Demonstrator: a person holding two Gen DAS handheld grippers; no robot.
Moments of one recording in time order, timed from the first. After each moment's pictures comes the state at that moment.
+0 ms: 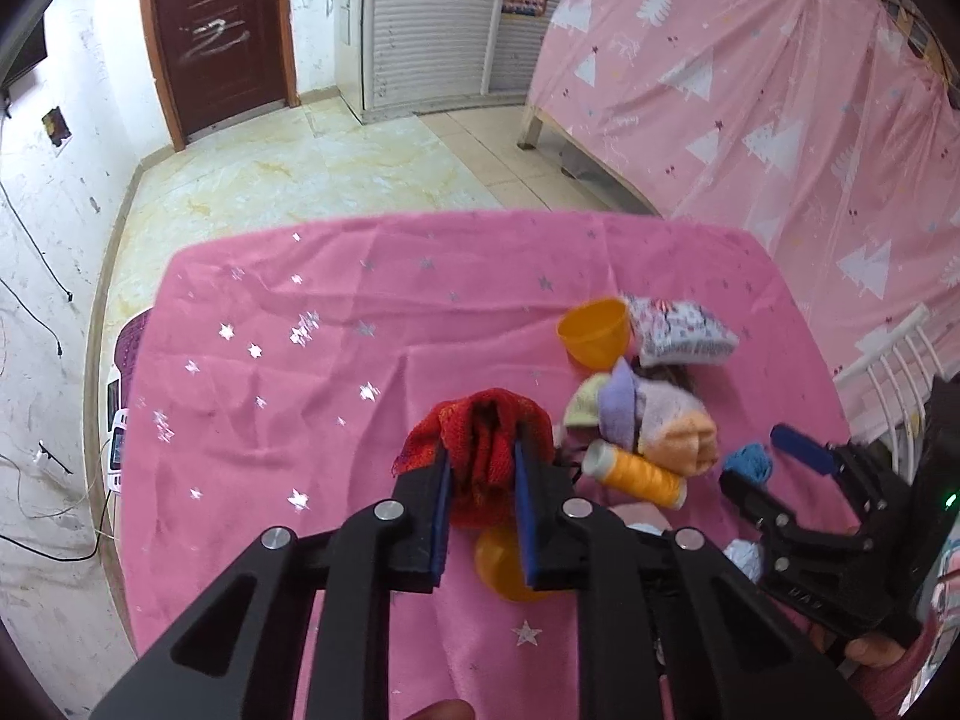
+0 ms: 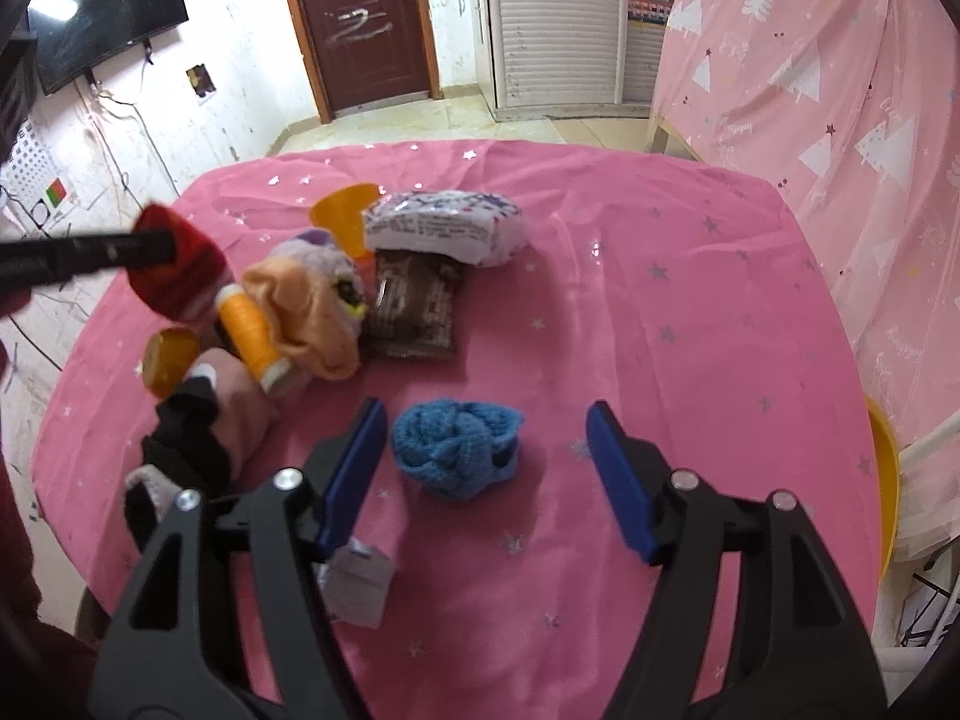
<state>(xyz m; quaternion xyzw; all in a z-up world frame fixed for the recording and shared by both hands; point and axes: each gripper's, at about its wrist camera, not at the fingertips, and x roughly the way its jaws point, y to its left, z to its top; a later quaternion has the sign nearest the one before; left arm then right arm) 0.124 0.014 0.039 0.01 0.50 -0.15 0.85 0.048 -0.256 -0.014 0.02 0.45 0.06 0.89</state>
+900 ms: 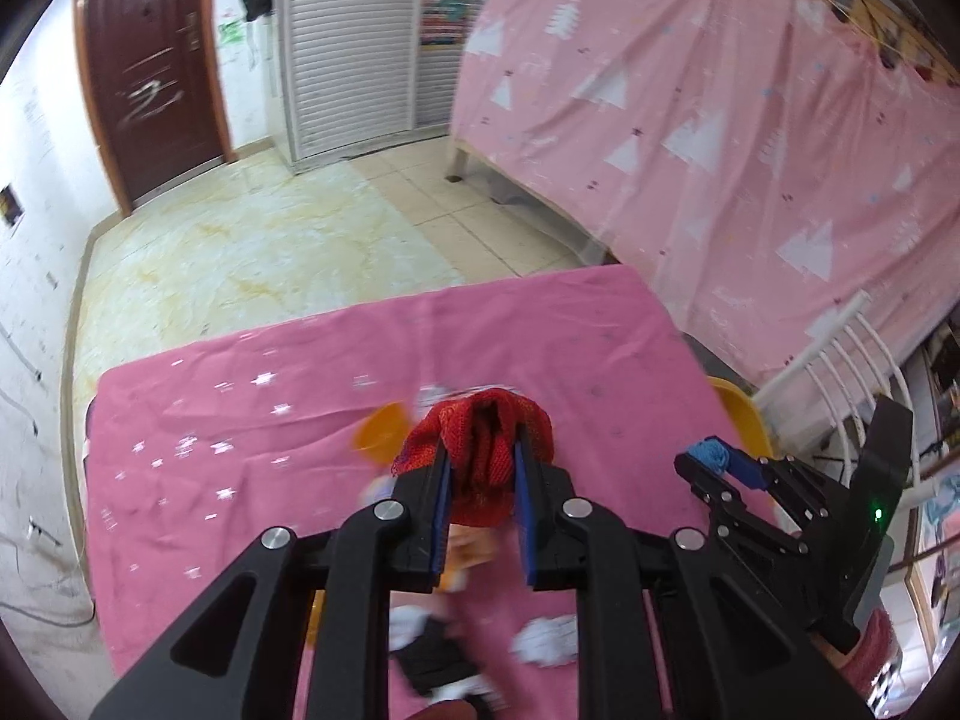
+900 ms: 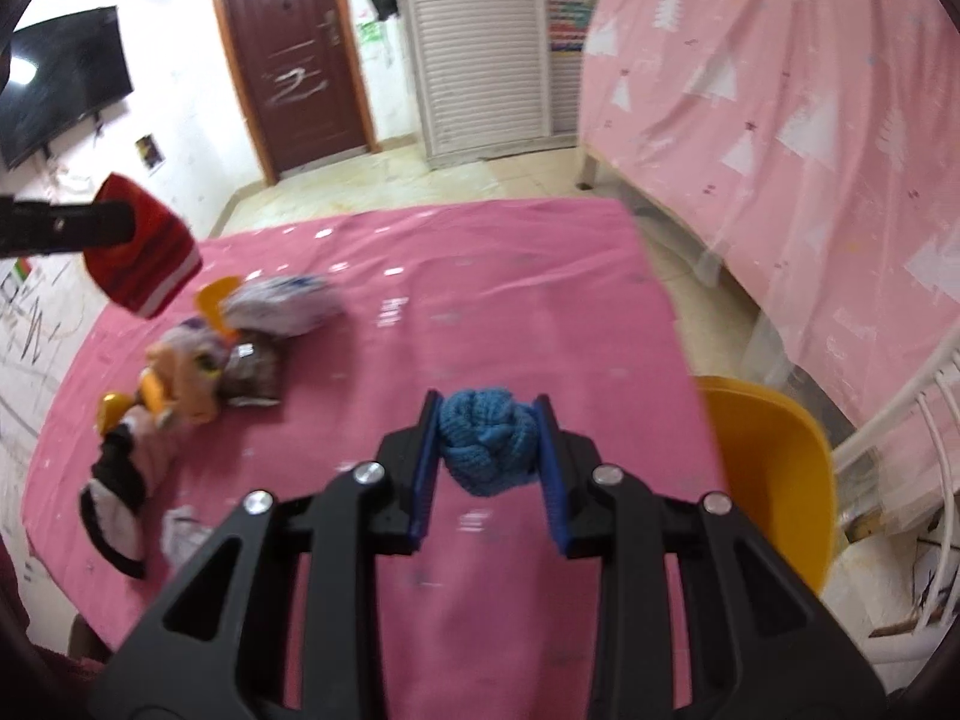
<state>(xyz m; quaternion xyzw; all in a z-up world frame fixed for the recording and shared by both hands) 0.111 -0.109 0.100 0.05 0.47 -0.23 0.85 0.028 -0.360 0.007 0.06 0.40 -0.02 0.92</state>
